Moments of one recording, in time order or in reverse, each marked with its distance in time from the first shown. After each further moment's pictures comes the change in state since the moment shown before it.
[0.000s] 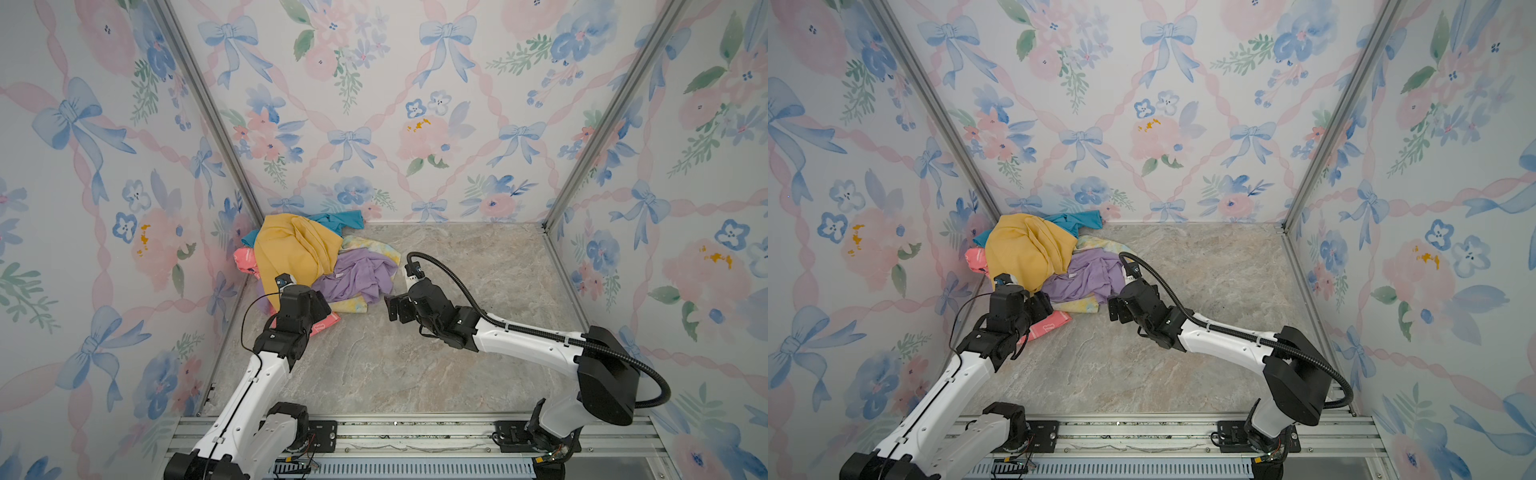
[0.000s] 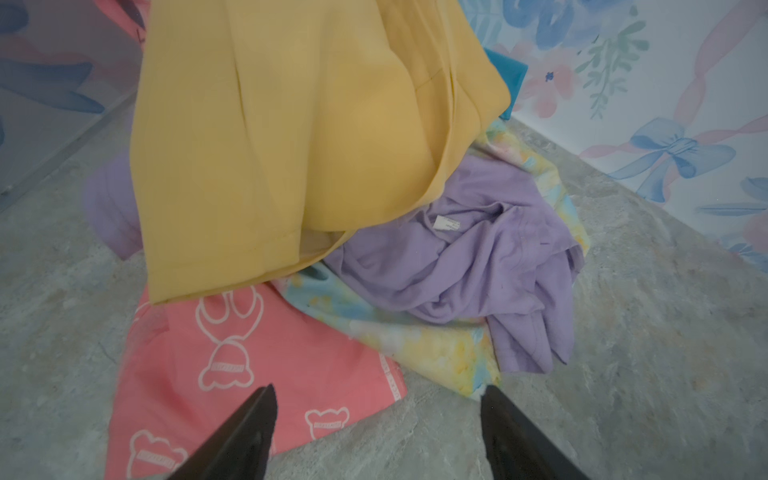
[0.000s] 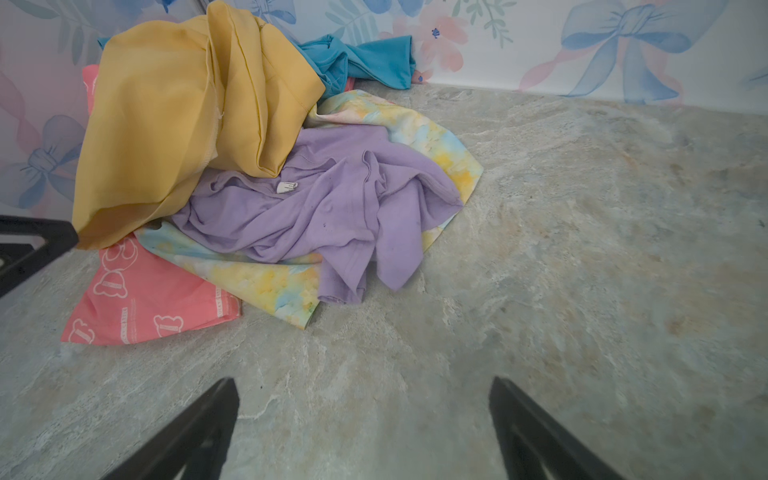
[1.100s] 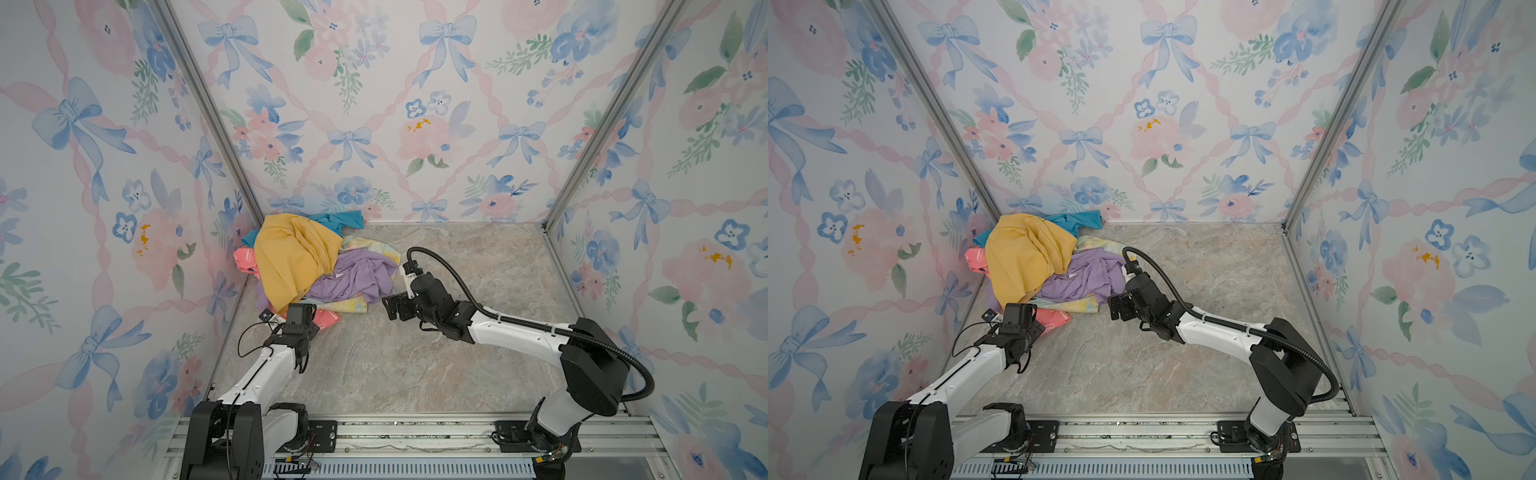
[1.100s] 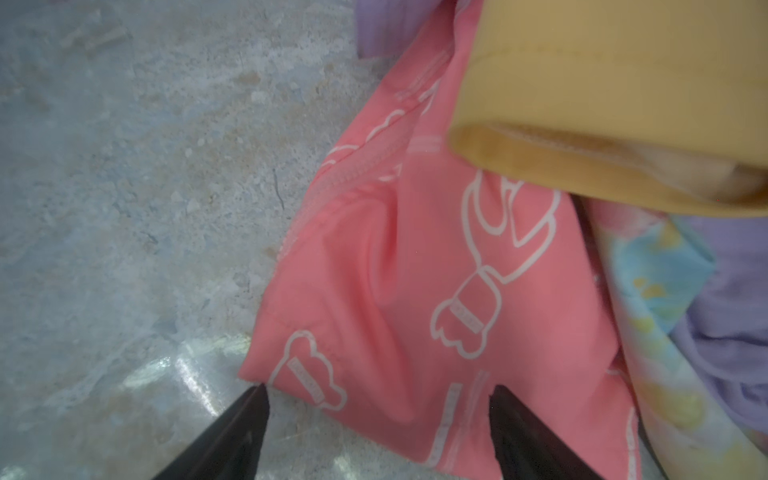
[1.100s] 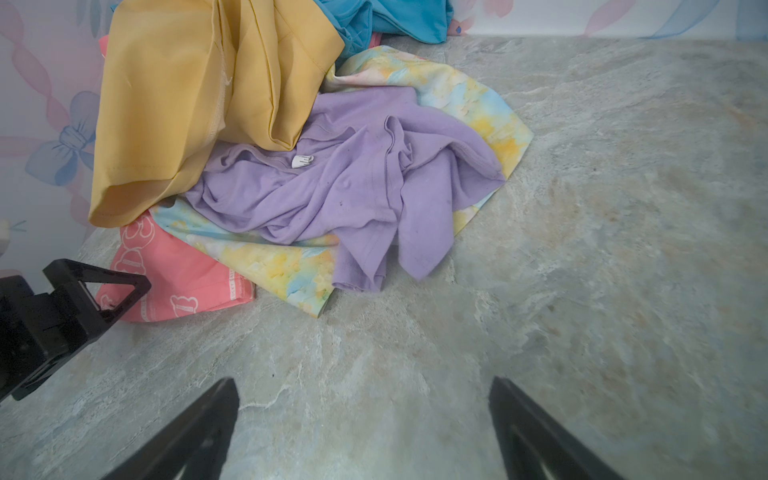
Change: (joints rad) left arm 0.092 0.211 -0.166 0.050 -0.188 -0.357; right arm -0.086 0.065 0.000 0.034 -0.184 -0.003
